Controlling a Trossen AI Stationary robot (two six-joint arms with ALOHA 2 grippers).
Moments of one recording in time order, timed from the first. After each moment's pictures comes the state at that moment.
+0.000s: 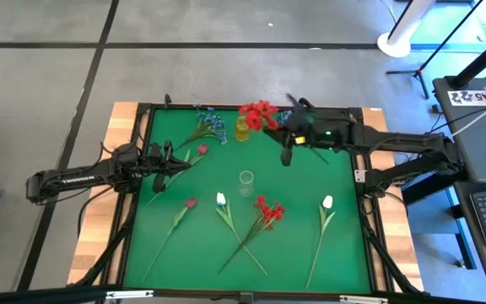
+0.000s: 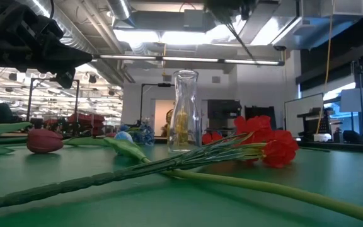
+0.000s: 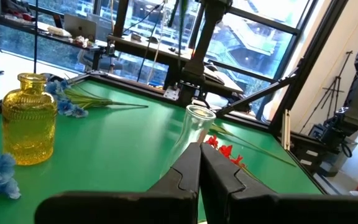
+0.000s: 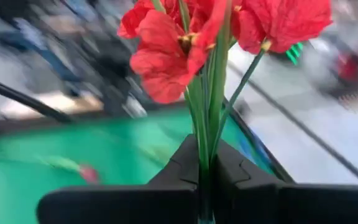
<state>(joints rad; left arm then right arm) 0.30 0.22 0.01 0.20 0.24 -0.29 -0.12 1.22 1.08 0.00 0.06 -0.01</state>
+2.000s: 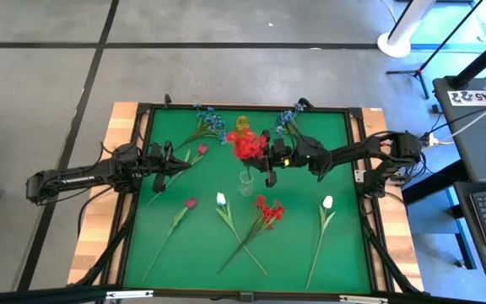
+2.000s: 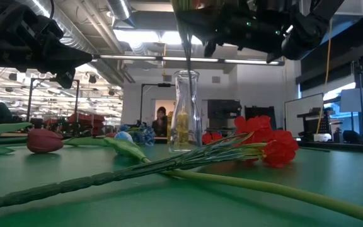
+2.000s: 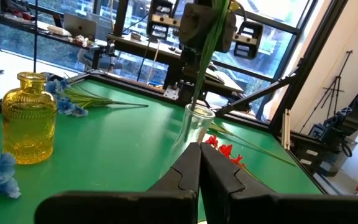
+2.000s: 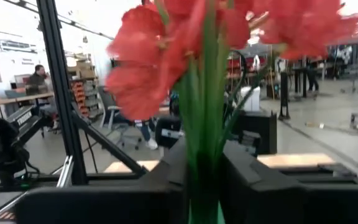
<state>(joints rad) 0.30 0.22 0.01 0.20 0.24 -0.29 -0.12 1.66 0.76 1.14 -0.23 0.14</state>
